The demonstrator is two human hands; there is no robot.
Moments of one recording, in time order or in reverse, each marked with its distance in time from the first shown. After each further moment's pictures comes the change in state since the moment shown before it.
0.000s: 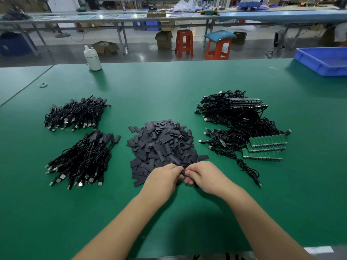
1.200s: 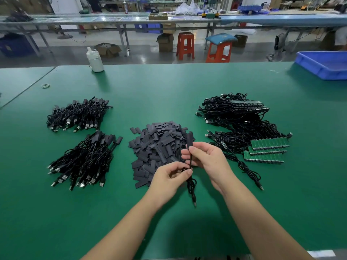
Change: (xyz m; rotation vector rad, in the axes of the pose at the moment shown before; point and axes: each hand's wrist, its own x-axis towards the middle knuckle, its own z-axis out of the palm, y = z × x) left_hand -0.002 0.023 -0.015 -1.165 0.048 -0.373; right_hand 0.003 -0.032 -0.018 1.202 0.317 0.030
